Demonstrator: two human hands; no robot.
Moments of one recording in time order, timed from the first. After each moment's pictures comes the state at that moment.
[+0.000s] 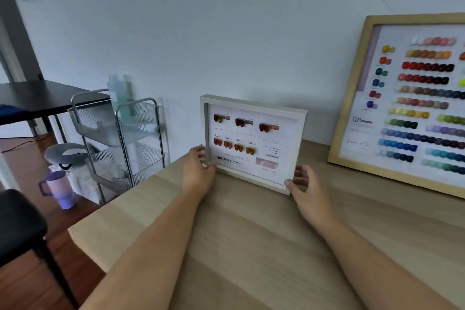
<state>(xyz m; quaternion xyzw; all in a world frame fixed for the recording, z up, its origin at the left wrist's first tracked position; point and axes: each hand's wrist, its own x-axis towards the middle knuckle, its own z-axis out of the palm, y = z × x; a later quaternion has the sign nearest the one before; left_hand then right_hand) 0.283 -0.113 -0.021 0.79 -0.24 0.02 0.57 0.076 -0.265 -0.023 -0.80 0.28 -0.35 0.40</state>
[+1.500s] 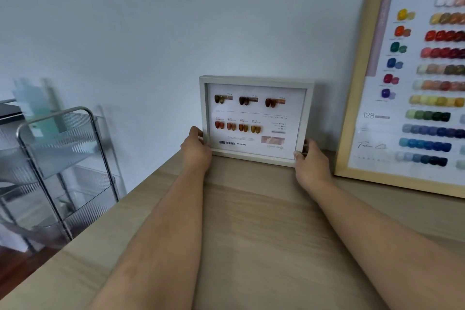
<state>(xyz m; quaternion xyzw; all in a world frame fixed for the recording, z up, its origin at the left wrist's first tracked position) 0.406 -0.294 -0.016 0.79 -0.29 0.04 0.54 0.192 -0.405 -0.017 -0.73 0.44 -0.41 0.31</state>
